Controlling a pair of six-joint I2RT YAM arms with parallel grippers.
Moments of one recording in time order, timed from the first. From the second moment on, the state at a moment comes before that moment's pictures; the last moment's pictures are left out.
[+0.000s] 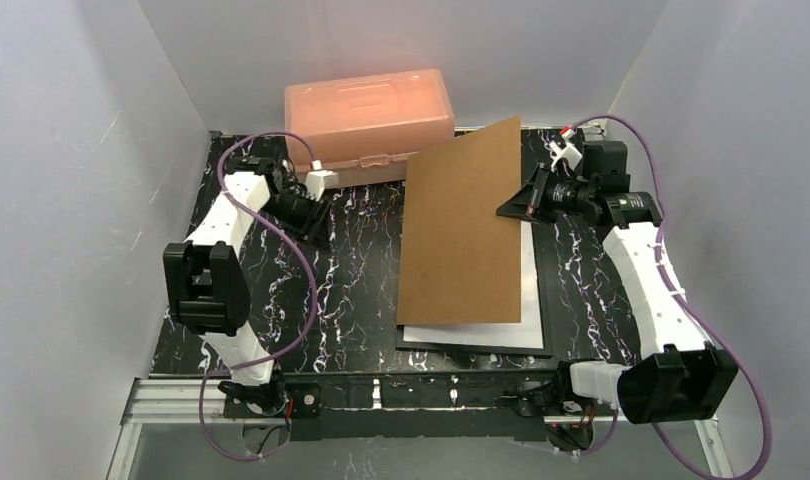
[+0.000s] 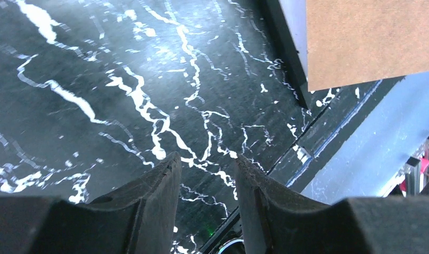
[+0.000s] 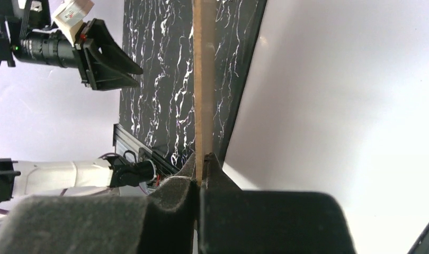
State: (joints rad) left arm -0.04 1.71 1.45 -1.20 0.63 0.50; right arm 0.11 1.24 1.23 -0.69 -0.70 0.50
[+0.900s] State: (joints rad) left arm -0.22 1.76 1.45 -1.16 0.63 0.45; right arm 0.05 1.16 1.12 -0.76 -0.71 0.45
